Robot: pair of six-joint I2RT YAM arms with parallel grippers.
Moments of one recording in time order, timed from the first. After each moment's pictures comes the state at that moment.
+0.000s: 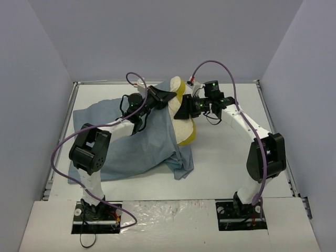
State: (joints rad) left arm -0.45 1.88 1.16 0.84 0.39 -1.38; right arm 0.36 1.69 1.37 -0.39 -0.71 0.22
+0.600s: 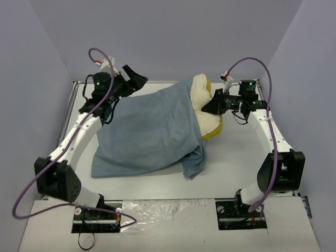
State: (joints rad) left arm -0.28 1.49 1.34 0.00 0.27 -0.75; right arm 0.05 1.52 1.25 -0.40 -0.90 0.05
